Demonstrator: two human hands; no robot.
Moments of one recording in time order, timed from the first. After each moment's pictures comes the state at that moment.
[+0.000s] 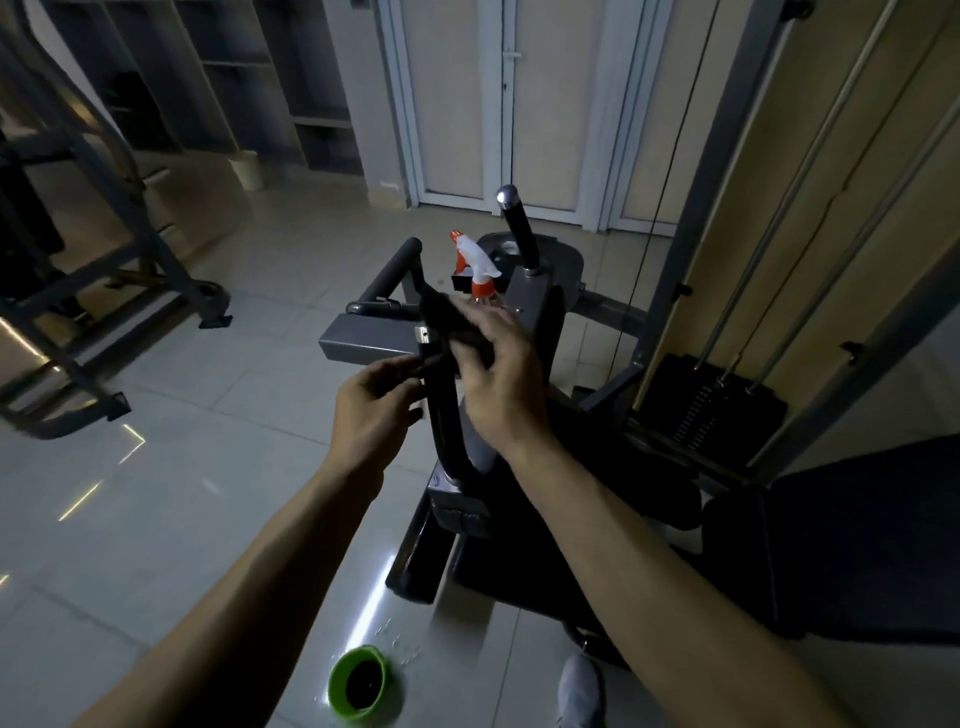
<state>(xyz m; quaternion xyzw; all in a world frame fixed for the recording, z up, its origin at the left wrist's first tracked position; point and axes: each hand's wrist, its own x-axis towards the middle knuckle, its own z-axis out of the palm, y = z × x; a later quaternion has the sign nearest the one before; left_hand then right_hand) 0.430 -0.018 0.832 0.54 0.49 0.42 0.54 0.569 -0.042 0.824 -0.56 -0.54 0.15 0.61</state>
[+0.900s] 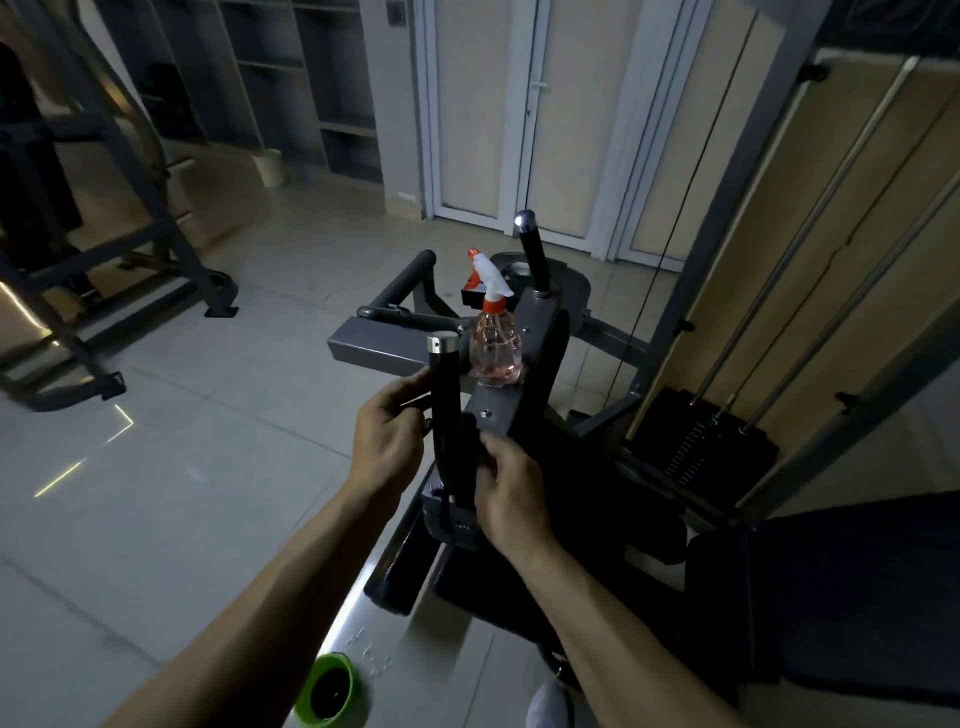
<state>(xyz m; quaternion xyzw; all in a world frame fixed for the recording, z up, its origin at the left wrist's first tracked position) 0.439 -0.033 0.819 0.51 0.47 0.45 0.56 0.564 -0.092 0.737 -0.69 -0.51 0.25 0.45</state>
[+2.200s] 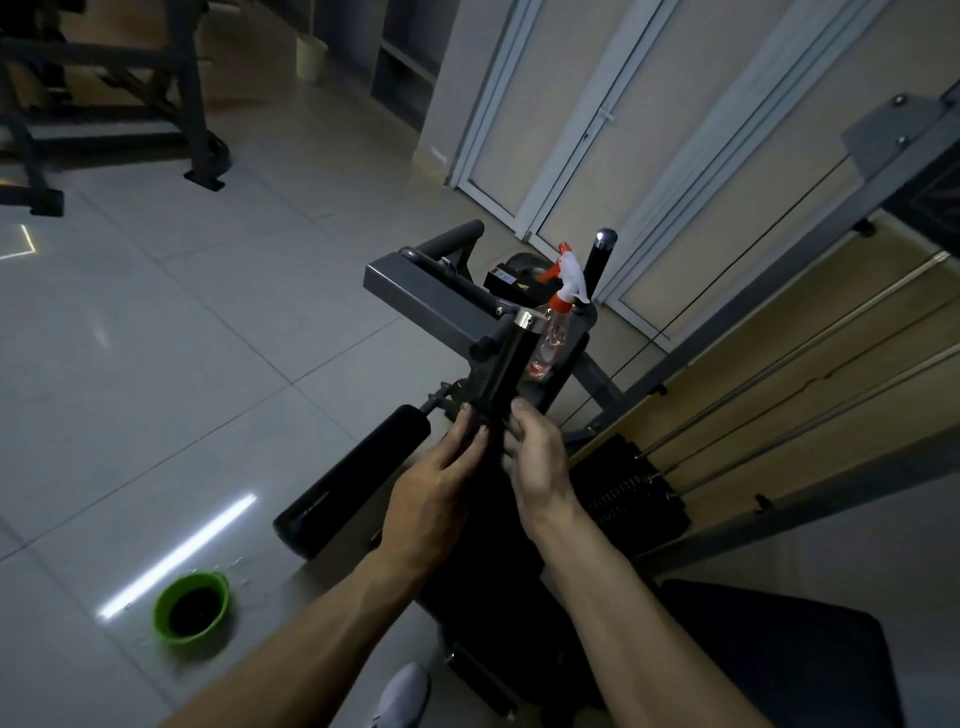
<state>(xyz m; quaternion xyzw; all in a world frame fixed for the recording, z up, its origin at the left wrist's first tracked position) 0.431 -0.090 0.682 0.75 0.40 0.49 0.19 0.545 -0.084 0.790 -0.64 -0.37 0.48 0.47</state>
